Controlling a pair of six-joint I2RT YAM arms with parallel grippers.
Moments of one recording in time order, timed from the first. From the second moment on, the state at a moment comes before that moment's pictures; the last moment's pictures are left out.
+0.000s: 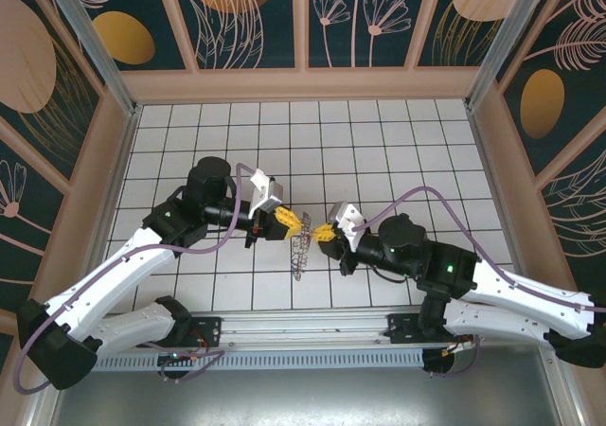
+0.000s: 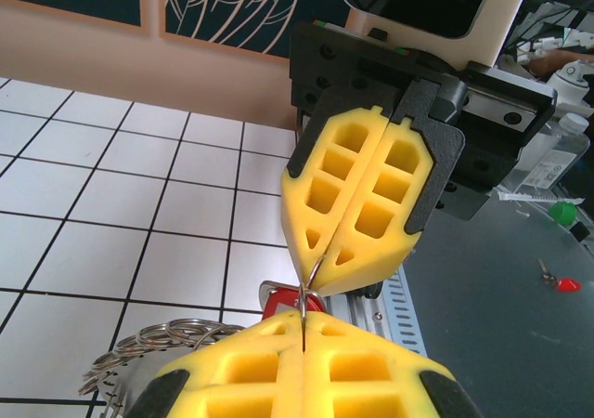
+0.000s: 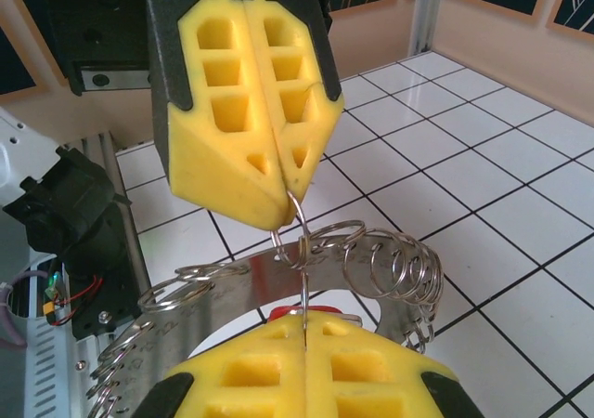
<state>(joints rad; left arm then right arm) -0.68 1.05 0.94 -0.32 0.96 0.11 1.20 0.75 0.76 -0.29 0.05 0.06</state>
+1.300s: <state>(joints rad) -0.68 1.05 0.94 -0.32 0.96 0.11 1.16 0.76 0.76 -0.27 -0.02 0.05</state>
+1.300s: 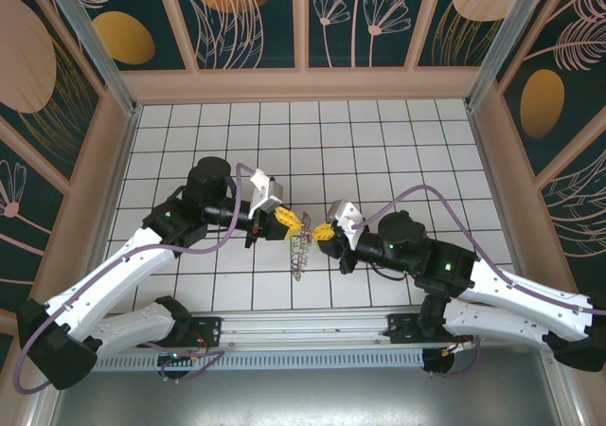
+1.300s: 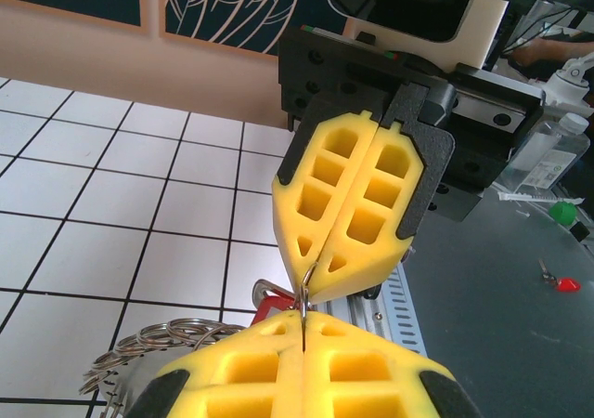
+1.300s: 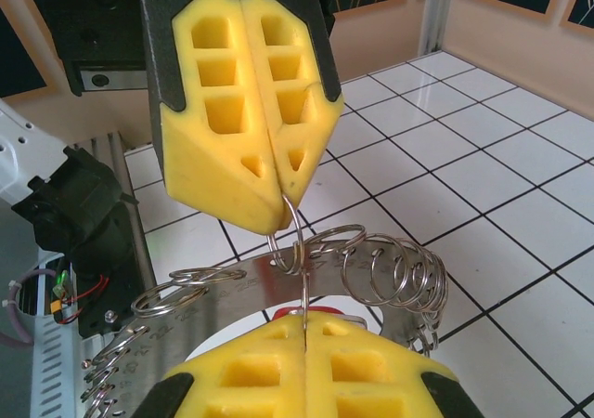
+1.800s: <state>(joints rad) -0.68 1.05 0.94 -0.32 0.96 0.11 1.16 0.76 0.76 -0.27 -0.03 0.05</state>
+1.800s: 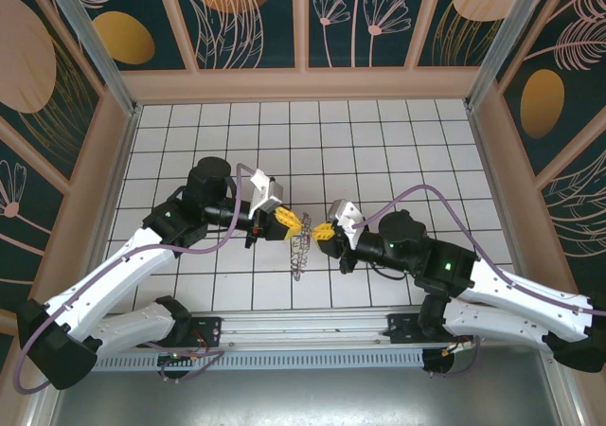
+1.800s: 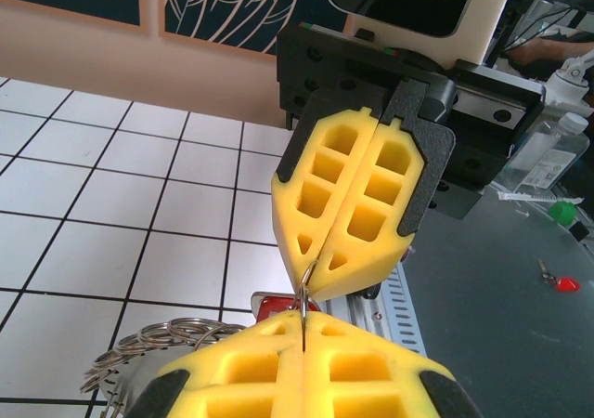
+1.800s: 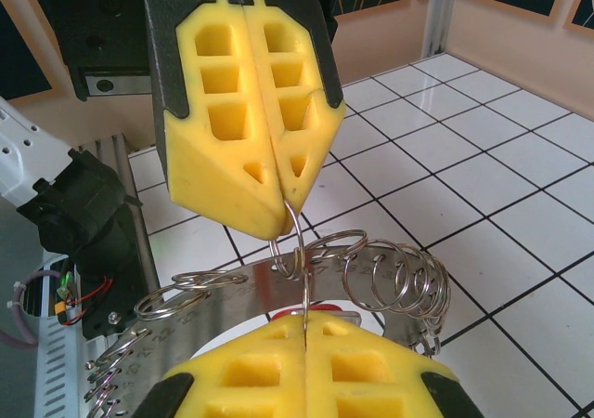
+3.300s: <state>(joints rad) -0.68 1.05 0.94 -0.32 0.96 0.11 1.14 0.76 0.76 -0.30 -0.07 0.05</state>
